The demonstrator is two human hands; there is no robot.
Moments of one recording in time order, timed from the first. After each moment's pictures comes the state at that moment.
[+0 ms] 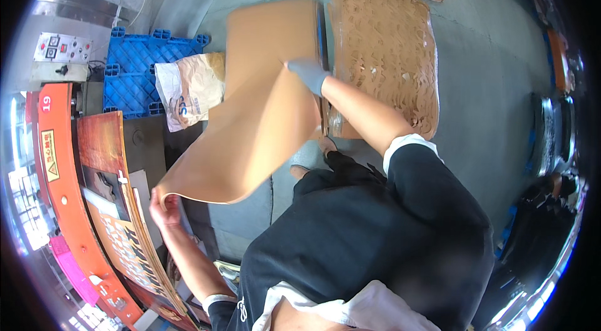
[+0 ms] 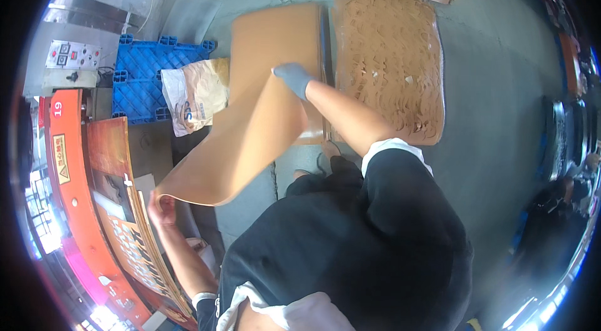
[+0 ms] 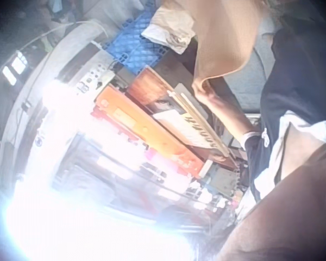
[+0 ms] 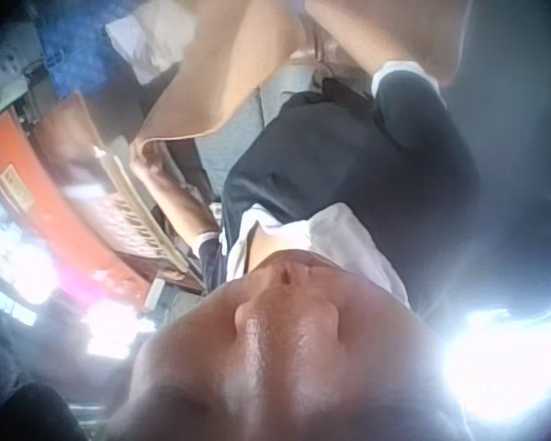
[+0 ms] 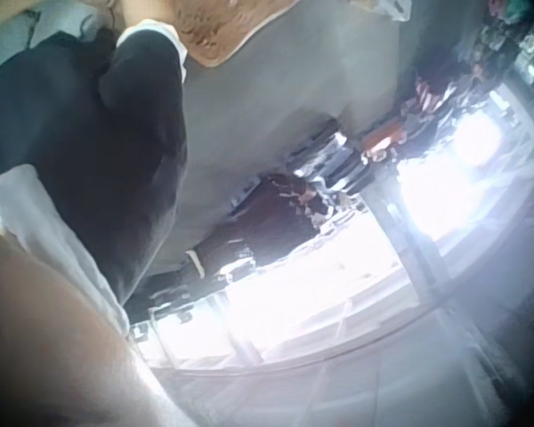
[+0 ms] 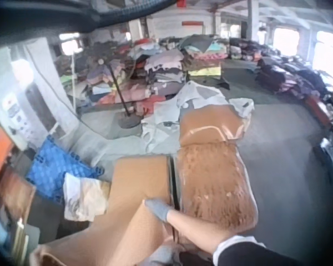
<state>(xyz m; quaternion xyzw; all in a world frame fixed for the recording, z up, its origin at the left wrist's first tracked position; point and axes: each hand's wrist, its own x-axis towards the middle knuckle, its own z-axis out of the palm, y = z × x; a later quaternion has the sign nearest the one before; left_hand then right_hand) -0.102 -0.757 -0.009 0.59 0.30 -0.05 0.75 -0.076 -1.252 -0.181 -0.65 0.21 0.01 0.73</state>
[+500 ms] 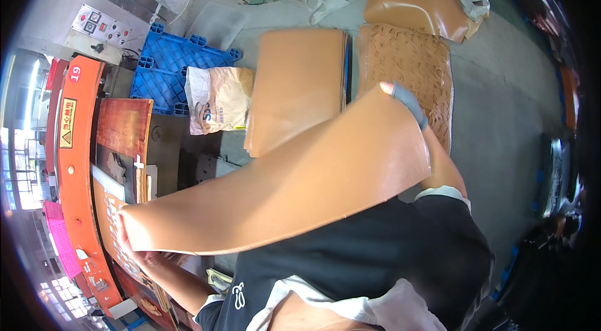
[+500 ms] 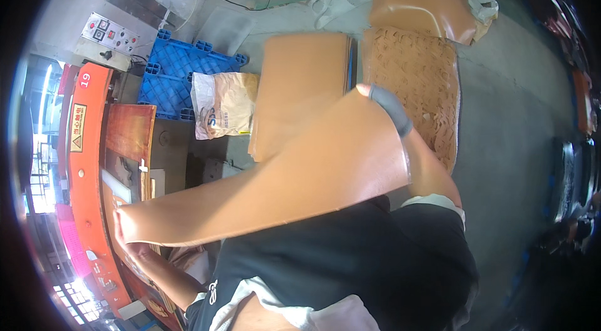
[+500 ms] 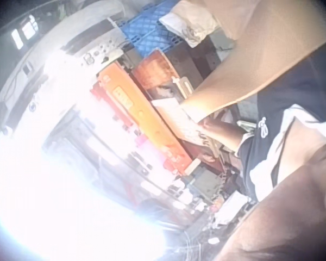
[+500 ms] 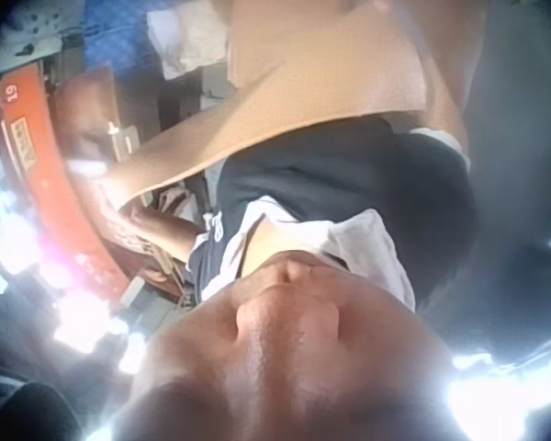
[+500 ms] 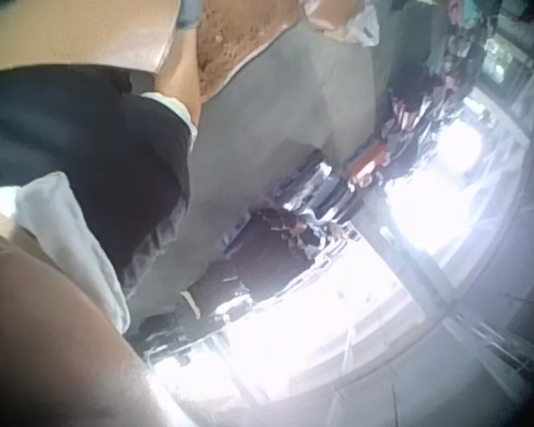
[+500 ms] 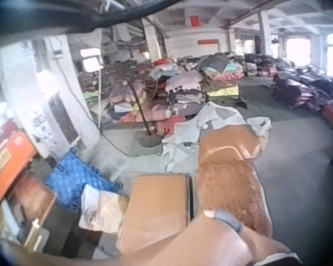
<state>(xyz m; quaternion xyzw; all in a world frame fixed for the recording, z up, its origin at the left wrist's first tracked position) -0.176 -0.763 0.158 0.56 0.07 0.02 0.83 -0.202 -1.330 -0.004 -0.40 0.15 0.09 0.90</state>
